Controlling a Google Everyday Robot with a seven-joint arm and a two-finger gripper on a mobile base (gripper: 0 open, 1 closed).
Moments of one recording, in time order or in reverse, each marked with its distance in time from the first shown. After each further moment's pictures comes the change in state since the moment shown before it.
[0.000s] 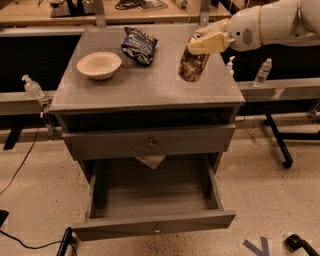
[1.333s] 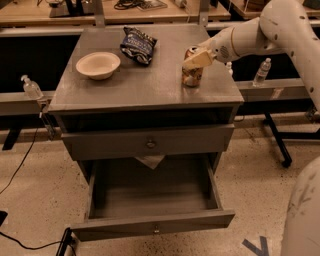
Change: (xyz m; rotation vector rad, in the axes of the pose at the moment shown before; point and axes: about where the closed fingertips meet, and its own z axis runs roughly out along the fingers) arm 0.070 -0.074 0.059 0.177 0.189 -0.010
